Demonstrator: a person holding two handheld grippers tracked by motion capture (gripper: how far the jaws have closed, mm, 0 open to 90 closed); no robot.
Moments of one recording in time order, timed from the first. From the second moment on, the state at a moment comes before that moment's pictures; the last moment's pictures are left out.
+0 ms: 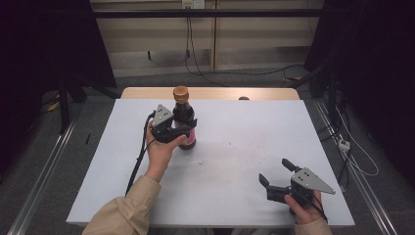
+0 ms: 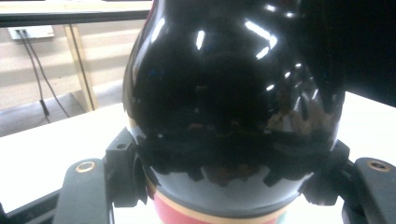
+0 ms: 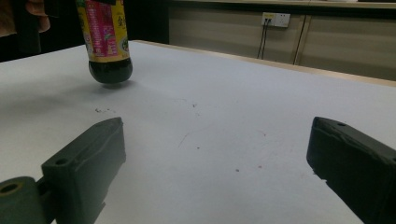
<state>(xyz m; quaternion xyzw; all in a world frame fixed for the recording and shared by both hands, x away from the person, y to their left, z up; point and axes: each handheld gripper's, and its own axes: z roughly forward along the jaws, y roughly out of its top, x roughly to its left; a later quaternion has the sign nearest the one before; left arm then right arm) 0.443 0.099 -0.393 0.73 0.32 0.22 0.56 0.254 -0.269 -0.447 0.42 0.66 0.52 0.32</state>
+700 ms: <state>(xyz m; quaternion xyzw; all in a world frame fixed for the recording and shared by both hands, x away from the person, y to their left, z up) 0.443 0.066 -0.396 0.75 0.29 0.19 0.57 0.252 -0.271 -0.447 0.43 0.66 0.52 0.32</state>
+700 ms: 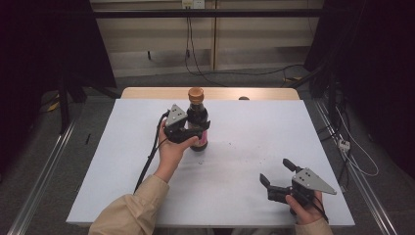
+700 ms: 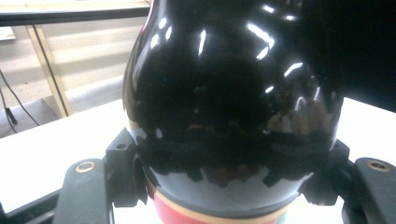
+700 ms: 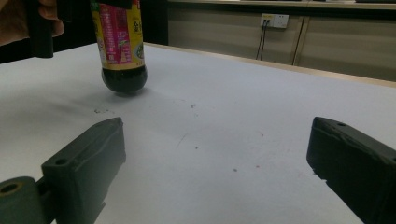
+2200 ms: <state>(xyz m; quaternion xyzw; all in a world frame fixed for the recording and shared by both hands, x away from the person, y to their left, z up) 0.447 0.049 -0.409 0.75 0.24 0.16 0.59 0.253 -0.268 -0.449 0.42 0.67 0.52 0.31</state>
